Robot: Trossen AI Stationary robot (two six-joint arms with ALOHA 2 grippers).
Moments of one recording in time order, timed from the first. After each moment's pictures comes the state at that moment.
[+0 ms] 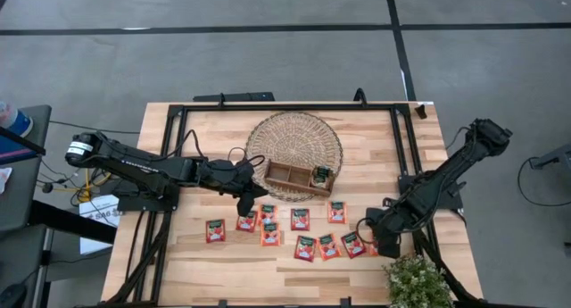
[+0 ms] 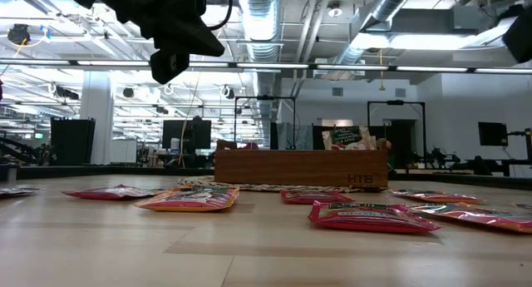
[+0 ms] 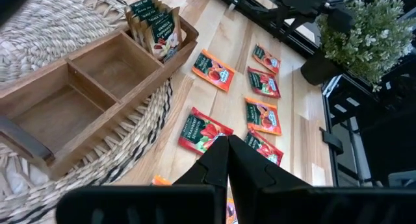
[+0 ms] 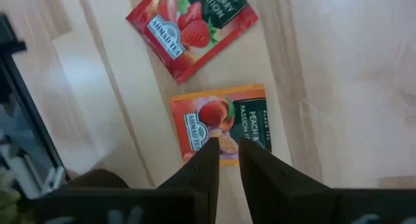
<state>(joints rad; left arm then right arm) -0.12 1.23 0.72 0.03 -0.06 -0.62 0.70 1.22 0.71 -0.81 -0.12 0.96</state>
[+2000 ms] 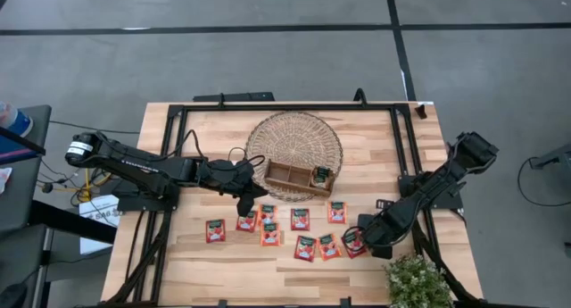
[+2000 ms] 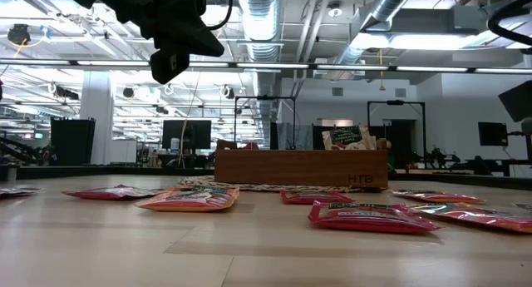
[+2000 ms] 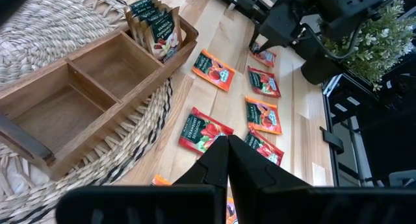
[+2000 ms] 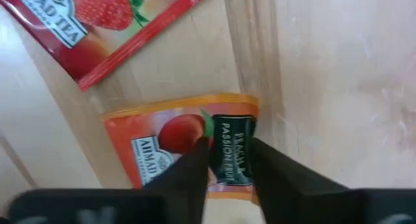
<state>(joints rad) -0.12 1.23 0.72 0.03 -0.06 -0.61 0.68 1.51 0.70 -0.78 -0.11 0.85</state>
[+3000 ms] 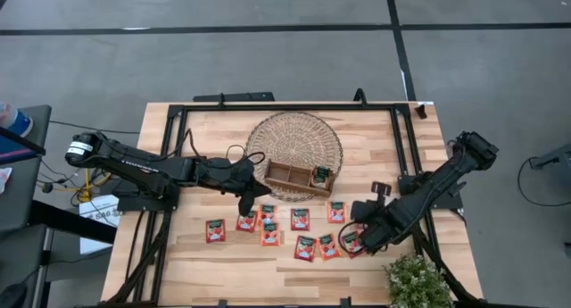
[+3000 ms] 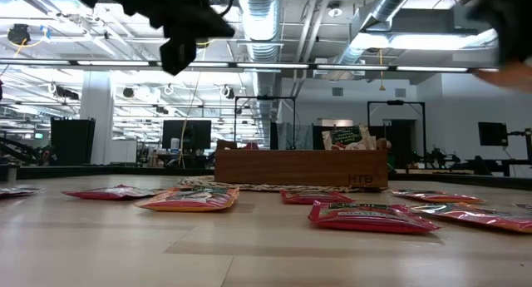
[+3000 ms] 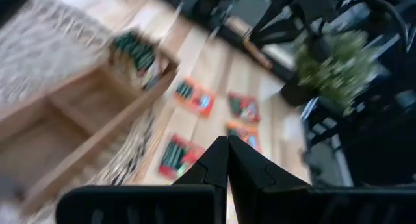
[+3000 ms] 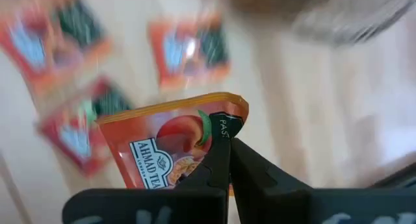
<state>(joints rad) -0.12 1.23 0.72 0.15 -0.06 -0.62 0.67 1.50 1.17 -1.30 0.37 0.87</state>
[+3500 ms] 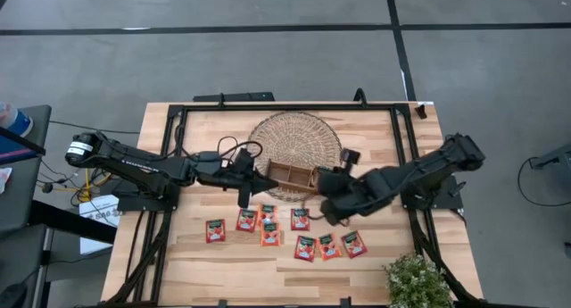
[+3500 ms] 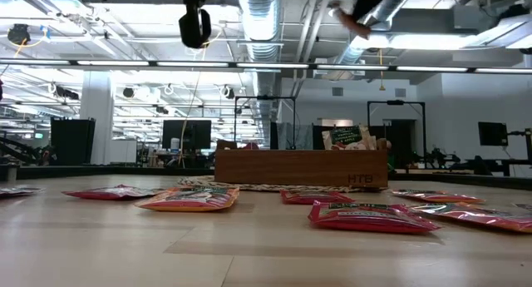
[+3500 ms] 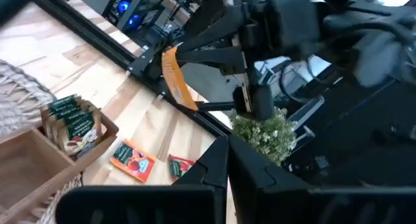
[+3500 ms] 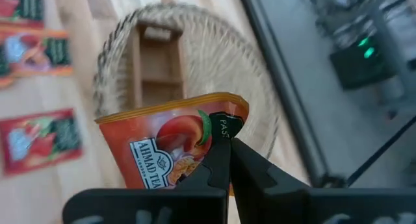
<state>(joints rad) -0.12 1.23 0.72 0.45 -0.04 -0.74 0.40 1.62 1.53 -1.21 0.79 0.42</state>
